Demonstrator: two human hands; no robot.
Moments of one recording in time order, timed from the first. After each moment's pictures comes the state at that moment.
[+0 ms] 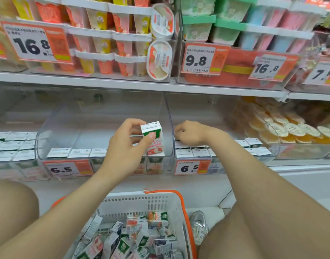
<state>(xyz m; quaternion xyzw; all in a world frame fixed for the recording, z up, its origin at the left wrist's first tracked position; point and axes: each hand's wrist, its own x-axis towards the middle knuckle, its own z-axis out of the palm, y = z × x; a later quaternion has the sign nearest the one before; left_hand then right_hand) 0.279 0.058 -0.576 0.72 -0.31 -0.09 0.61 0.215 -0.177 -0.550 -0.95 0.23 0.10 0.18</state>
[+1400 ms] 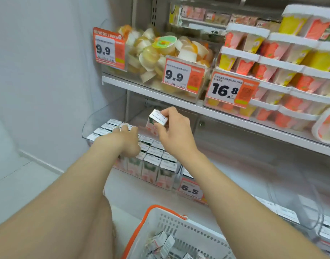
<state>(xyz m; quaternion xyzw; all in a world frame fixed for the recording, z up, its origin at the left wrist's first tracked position) 0.503 0.340 -0.547 0.98 -0.11 -0.16 0.05 0.446 0.169 -0.533 -0.91 -0.07 -0.25 0.33</state>
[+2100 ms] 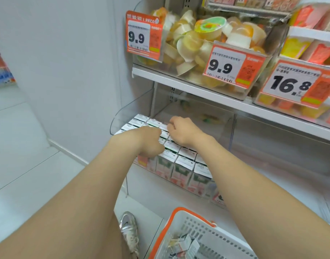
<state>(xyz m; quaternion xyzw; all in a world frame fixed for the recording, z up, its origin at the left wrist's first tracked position) 0.516 0.369 -0.547 0.96 -0.17 -0.18 0.10 0.550 0.197 -0.574 -0.98 -0.04 0.02 0.20</state>
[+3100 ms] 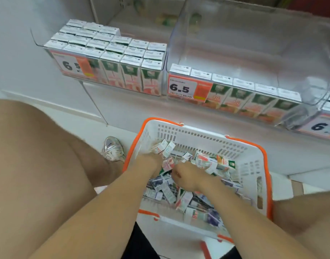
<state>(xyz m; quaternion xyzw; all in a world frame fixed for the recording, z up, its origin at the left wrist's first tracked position) 0.304 0.264 -0.784 0.84 -0.30 -0.43 -0.14 0.213 0.122 -0.825 -0.92 0.00 0.32 0.23</state>
